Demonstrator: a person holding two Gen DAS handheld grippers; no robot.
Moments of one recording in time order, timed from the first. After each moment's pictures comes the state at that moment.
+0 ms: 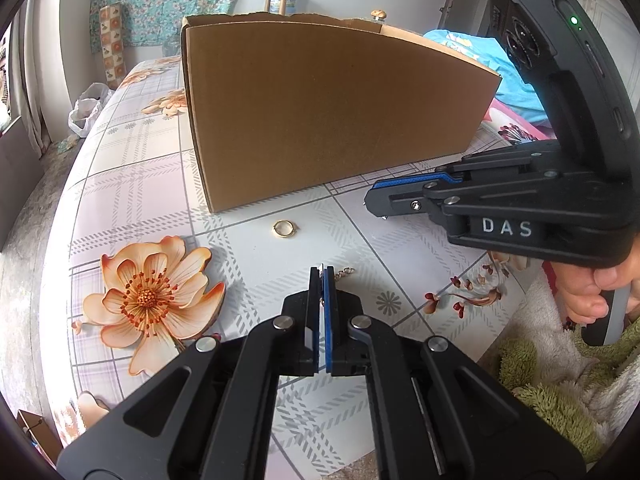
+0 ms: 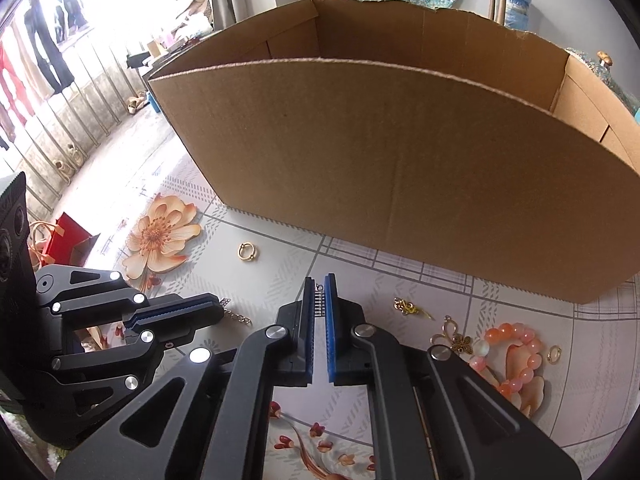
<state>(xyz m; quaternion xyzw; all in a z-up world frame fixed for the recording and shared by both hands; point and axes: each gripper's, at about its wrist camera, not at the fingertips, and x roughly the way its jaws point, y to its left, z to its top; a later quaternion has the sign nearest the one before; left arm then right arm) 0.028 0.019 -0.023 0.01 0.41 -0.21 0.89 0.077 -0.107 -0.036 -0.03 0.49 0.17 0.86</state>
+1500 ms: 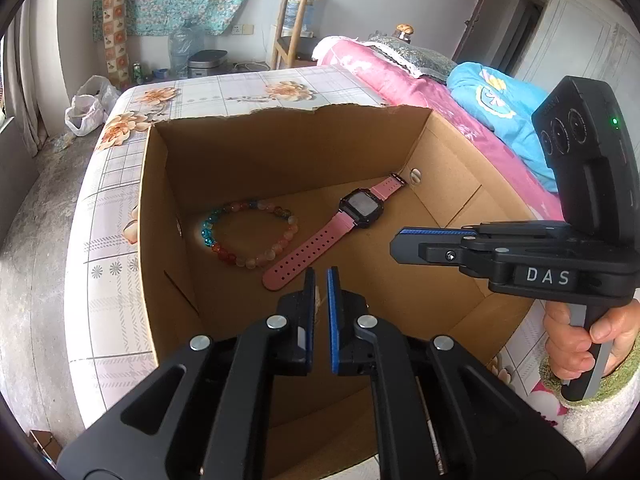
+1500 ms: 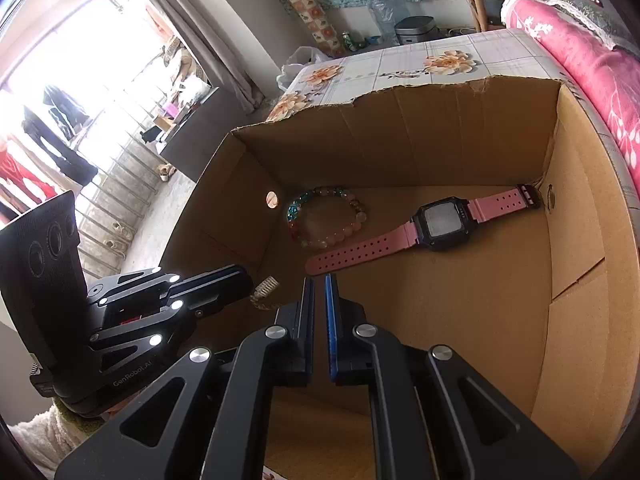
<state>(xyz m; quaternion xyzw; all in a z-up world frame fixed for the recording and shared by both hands) 0.189 0.001 0.047 -0.03 0.44 -0.19 0.88 0.200 -0.186 0.016 0.14 0.50 0.21 0.83</state>
